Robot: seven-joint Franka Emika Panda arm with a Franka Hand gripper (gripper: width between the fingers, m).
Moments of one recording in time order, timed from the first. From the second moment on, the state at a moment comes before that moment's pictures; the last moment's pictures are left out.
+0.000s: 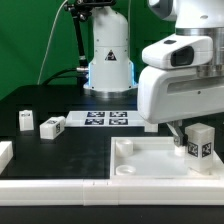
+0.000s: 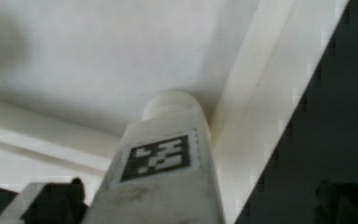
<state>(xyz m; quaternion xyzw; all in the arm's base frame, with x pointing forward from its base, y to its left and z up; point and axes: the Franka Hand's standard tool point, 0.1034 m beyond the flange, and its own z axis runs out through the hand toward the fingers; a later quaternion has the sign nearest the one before) 0.629 0.127 0.076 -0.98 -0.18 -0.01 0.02</state>
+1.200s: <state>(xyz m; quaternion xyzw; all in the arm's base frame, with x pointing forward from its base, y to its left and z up) 0.629 0.125 0.073 -0.98 0.18 -0.02 0.04</state>
